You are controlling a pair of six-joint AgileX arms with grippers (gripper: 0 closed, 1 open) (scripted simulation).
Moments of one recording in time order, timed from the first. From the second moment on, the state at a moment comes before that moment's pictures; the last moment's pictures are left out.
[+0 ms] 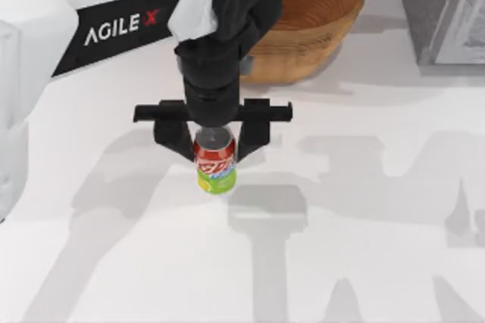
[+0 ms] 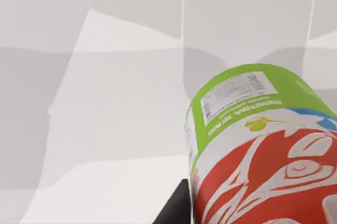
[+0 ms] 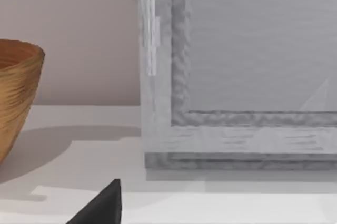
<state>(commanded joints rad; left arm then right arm) -0.62 2.16 1.76 -1.17 0.00 -0.58 0.00 0.00 0.00 0.00 0.00 0.00</state>
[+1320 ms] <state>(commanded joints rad) -0.63 2.17 1.74 -1.14 0.00 -0.60 0.00 0.00 0.00 0.00 0.00 0.00</state>
